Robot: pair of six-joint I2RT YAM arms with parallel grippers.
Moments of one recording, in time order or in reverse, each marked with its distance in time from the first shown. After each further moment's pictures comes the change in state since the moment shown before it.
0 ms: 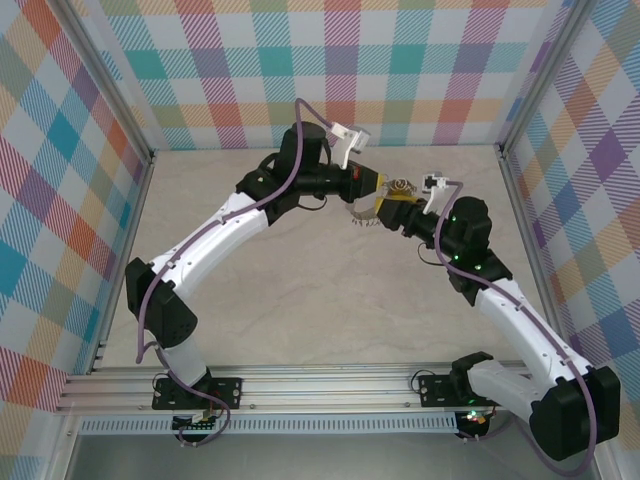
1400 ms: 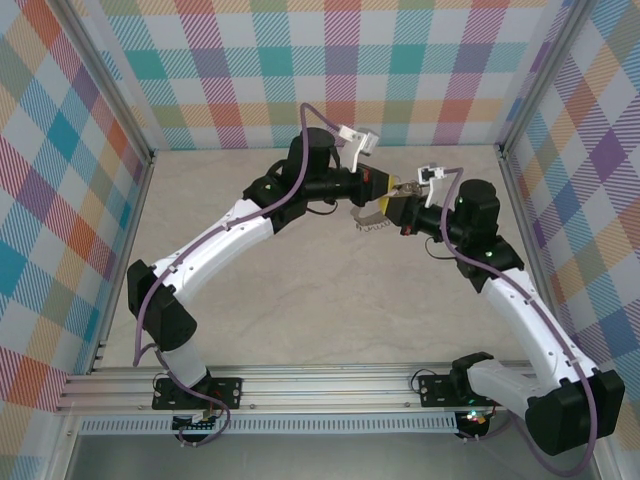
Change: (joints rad) left arm -0.049 -0.007 -0.017 0.074 -0.068 -0.069; right arm -0.039 0.025 0.178 -0.267 -0.206 -0.099
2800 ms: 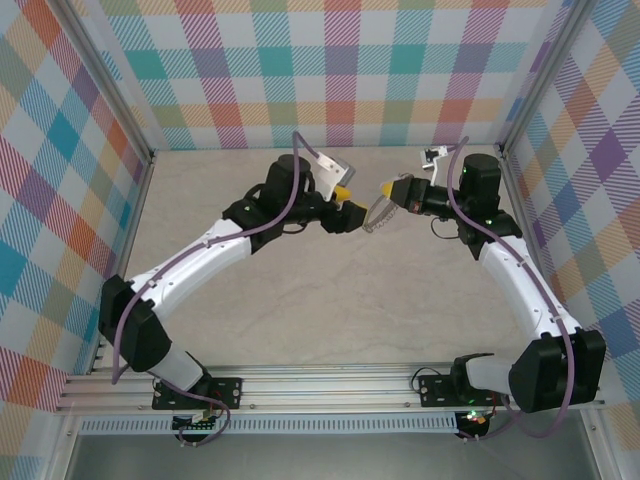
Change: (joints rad) left arm 0.061 -0.169 -0.348 0.031 -0.074 0.347; right arm -0.138 0.204 0.132 -0.030 -0.243 0.125
